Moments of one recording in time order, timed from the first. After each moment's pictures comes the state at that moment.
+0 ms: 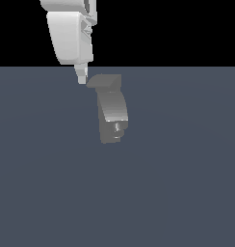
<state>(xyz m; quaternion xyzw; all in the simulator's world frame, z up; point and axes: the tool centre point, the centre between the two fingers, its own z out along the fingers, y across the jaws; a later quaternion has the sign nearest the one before) -0.072 0.087 0.260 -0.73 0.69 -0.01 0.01</state>
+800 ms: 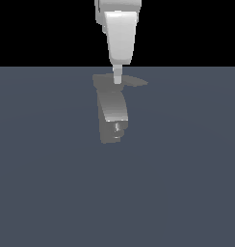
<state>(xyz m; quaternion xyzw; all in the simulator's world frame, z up) -0.073 0.000 0.260 -0.73 0.68 -0.01 0.01</state>
